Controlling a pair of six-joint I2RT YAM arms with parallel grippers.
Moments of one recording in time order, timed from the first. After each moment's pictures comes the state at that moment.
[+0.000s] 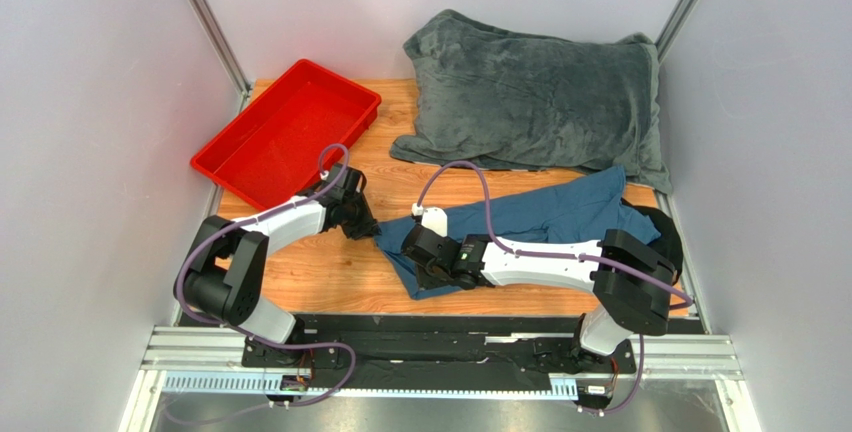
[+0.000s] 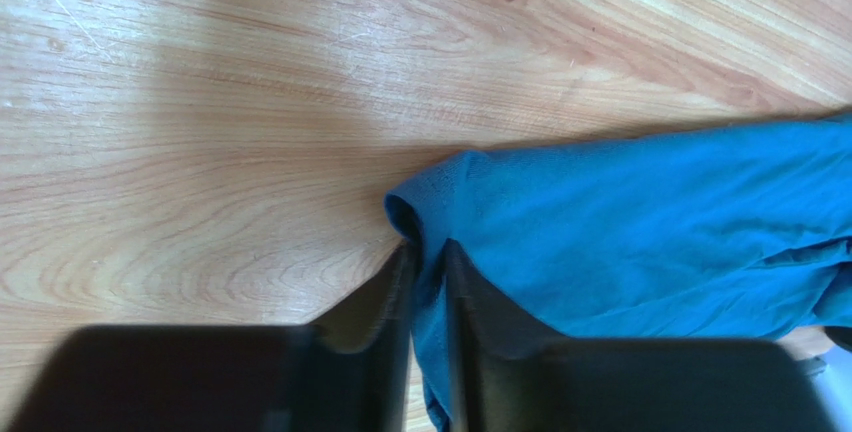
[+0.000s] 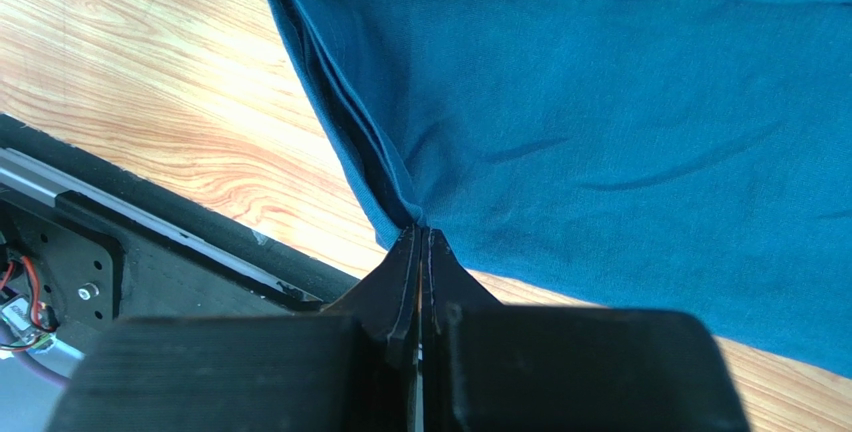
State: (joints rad) left arm -0.39 1.51 0.75 -0.31 0.12 -0.81; right arm 1.19 1.60 1.00 -0.40 0.23 0.89
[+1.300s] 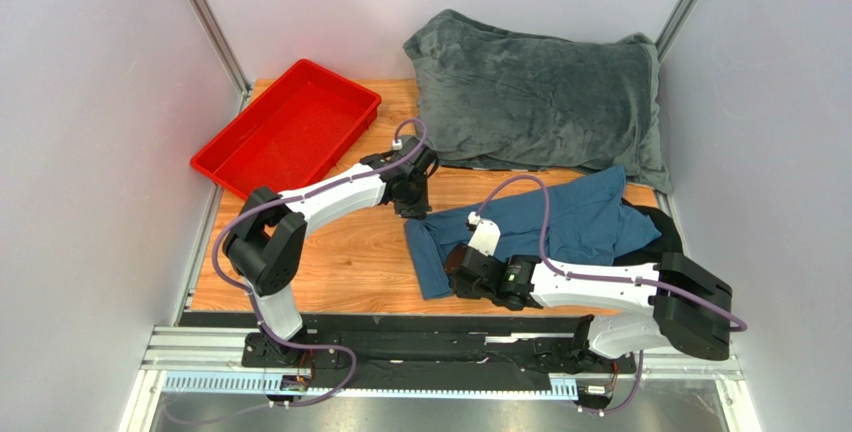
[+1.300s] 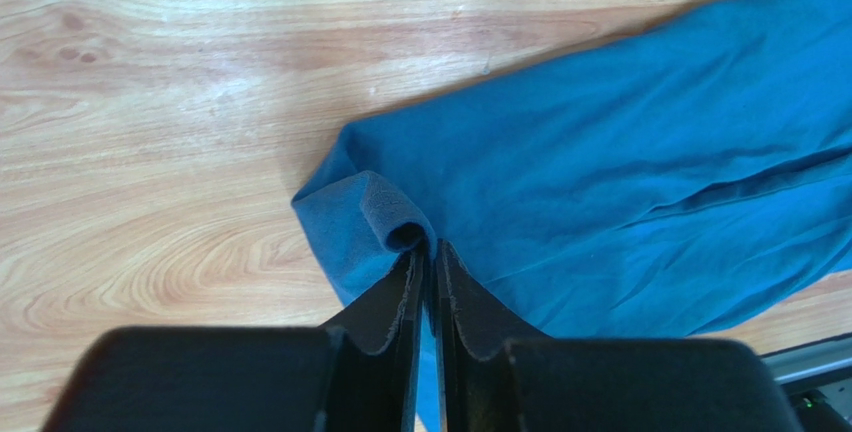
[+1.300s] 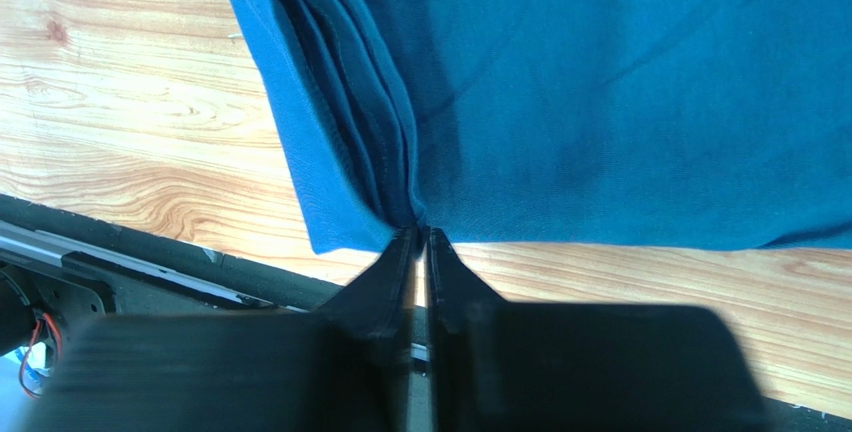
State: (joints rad) left arm -0.72 1.77 1.27 -0.61 -0.05 -0.71; right arm 1.20 1.31 0.67 -0.34 0.37 1.16
